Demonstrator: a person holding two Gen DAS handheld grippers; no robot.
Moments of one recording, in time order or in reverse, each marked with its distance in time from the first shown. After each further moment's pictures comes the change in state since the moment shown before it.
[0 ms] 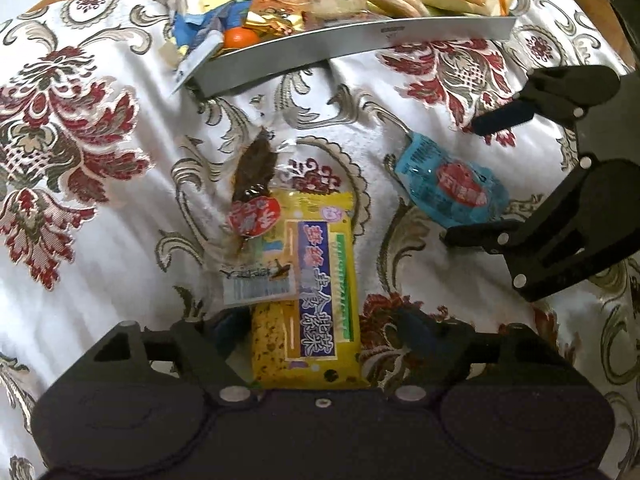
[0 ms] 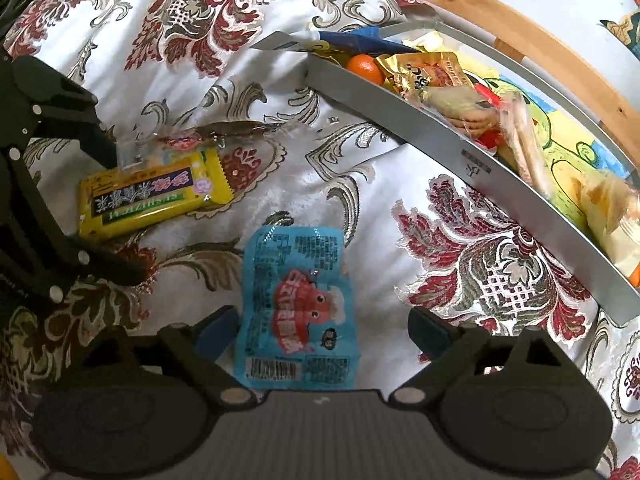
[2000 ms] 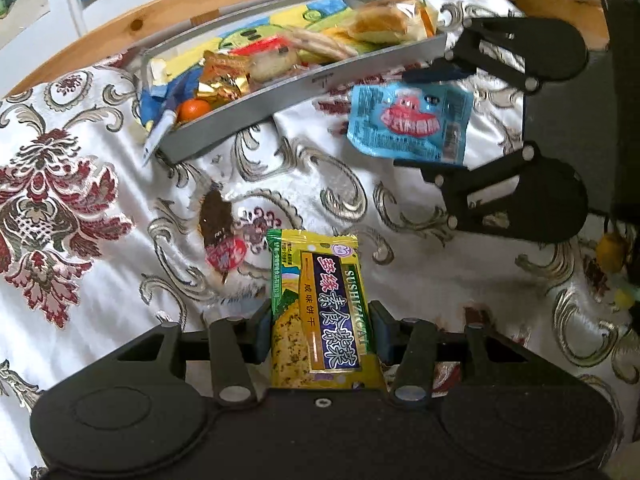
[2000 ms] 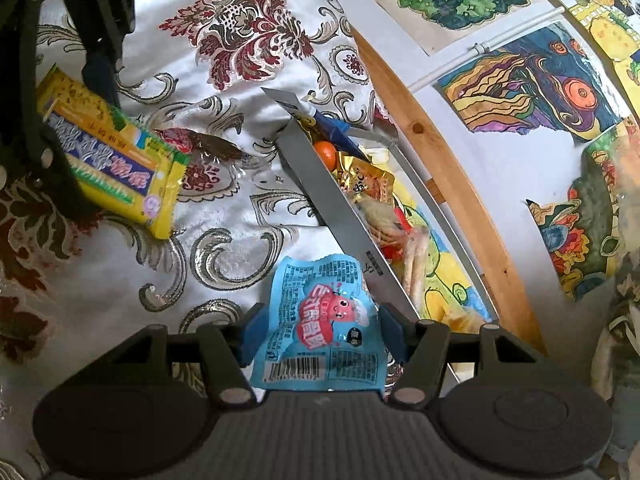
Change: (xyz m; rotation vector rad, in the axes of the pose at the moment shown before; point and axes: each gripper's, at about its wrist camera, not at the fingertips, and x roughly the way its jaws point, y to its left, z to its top) left arm -0.031 -0.043 -0.015 0.148 -0.125 0.012; right arm -0.034 0.039 -0.012 -0.435 -0.217 -0.468
